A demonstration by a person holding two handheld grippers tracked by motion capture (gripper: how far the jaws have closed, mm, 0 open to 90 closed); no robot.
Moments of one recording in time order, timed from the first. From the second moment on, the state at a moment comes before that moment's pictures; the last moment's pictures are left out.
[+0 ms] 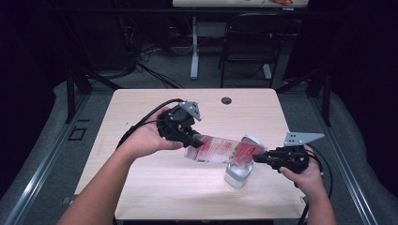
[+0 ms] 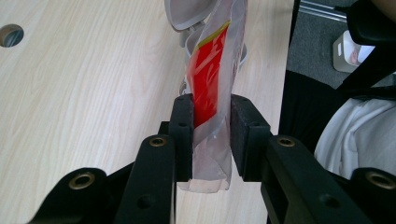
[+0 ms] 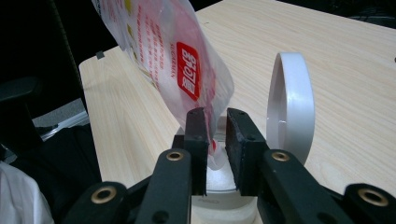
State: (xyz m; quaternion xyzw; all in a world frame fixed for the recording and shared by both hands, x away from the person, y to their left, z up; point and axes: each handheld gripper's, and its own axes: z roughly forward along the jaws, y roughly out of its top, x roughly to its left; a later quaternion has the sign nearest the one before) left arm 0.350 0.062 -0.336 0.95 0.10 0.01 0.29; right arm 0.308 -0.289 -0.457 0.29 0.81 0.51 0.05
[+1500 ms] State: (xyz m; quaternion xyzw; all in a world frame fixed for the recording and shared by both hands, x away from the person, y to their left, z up) left arm 0.352 0.083 -0.365 0.95 0.12 -0.01 0.30; right arm 0.313 -0.279 -0.470 0.28 0.81 0.51 0.03
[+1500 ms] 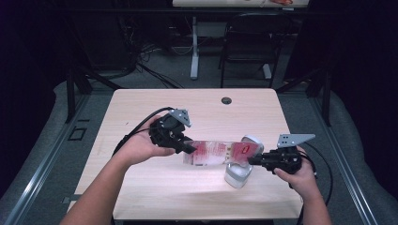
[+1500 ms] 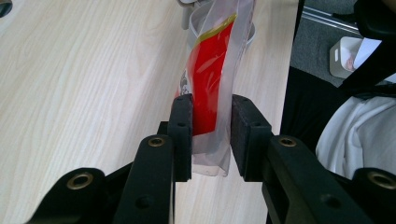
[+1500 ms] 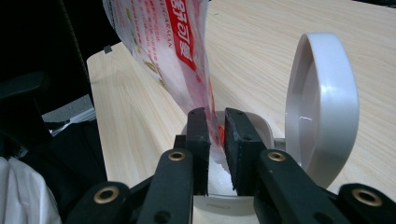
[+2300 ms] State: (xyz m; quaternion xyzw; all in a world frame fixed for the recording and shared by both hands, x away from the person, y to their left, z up) left arm 0.351 0.095 -0.374 0.95 0.14 0.00 0.30; right arm 0.306 -0.268 -0.459 0.26 0.82 0.50 0.06
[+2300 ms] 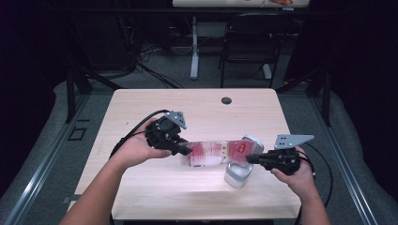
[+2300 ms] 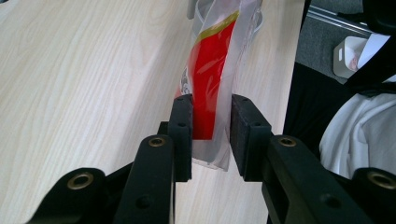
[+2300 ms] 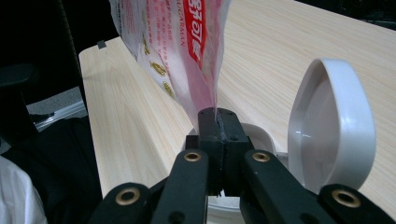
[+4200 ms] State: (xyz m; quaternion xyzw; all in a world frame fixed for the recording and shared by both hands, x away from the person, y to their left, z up) left arm 0.347 0.148 -0.431 0.92 0.15 -0.01 0.36; right arm 0.308 -0.200 -0.388 0.19 0.91 0.34 0.10
